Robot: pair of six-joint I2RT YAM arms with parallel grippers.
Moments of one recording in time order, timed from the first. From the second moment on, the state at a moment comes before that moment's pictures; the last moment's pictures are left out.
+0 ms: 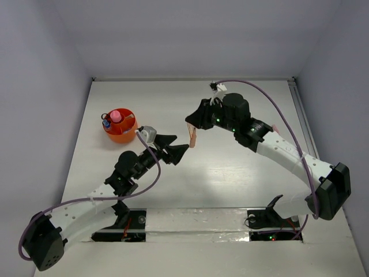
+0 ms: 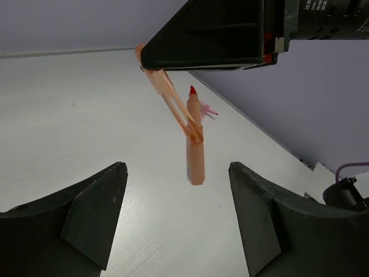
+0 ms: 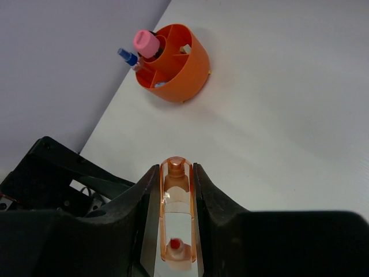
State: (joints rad) left arm -0.75 0.76 0.33 0.59 0.08 -0.41; right arm 0.72 1.37 1.21 -0.10 -0.18 0.54
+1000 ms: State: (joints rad) left arm -0.86 0.92 0.40 0.63 0.02 -0.34; right arm 0.72 1.37 1.23 -0.08 -0.22 0.56
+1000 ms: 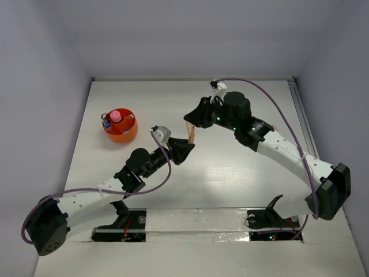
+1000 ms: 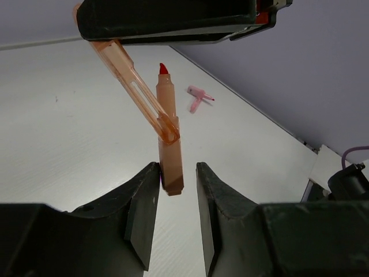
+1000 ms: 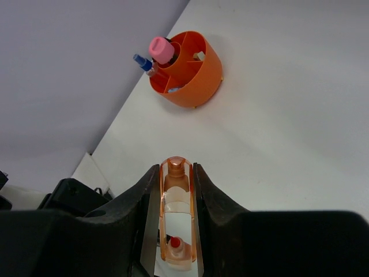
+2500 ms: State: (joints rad) left arm -0.89 0.97 0.44 0.63 -0.23 -0.53; right arm 0.82 1.27 0.96 0.28 0.03 0.54
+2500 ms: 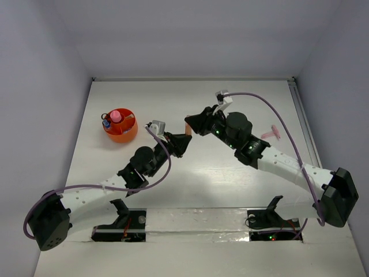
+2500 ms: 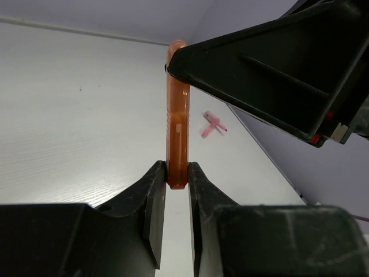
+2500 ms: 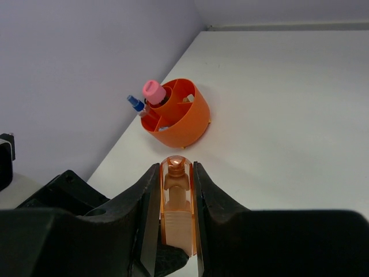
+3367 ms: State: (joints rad) left arm -0.86 0.92 0.63 0.12 -0.15 -0.36; right arm 0.92 1.21 0.65 0.62 0.22 0.68
